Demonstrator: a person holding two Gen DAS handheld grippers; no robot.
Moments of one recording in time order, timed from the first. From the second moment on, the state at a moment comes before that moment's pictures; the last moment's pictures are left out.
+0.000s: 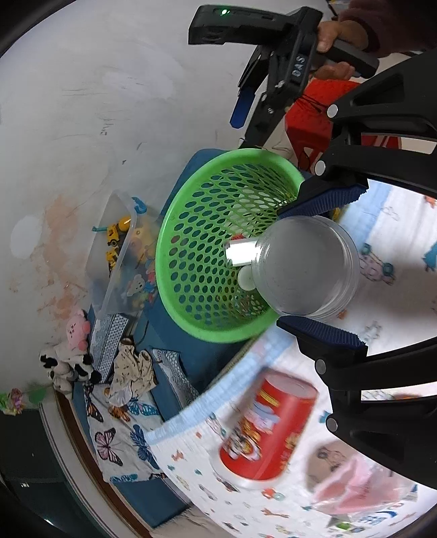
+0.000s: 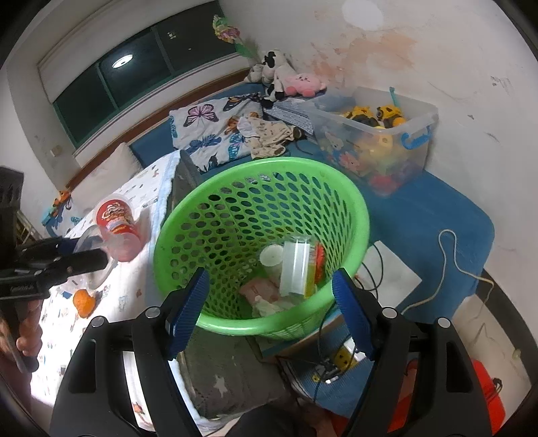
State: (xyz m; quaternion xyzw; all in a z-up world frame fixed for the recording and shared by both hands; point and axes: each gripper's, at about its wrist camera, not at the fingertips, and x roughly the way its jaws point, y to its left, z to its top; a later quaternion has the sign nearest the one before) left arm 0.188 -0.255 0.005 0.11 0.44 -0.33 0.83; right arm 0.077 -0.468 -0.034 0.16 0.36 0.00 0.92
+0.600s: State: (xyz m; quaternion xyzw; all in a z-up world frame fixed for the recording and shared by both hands) left arm 0.215 -0.316 -0.032 0.14 0.48 -0.34 0.80; right arm 0.073 -0.485 -0.049 0.18 0.37 -0.01 0.91
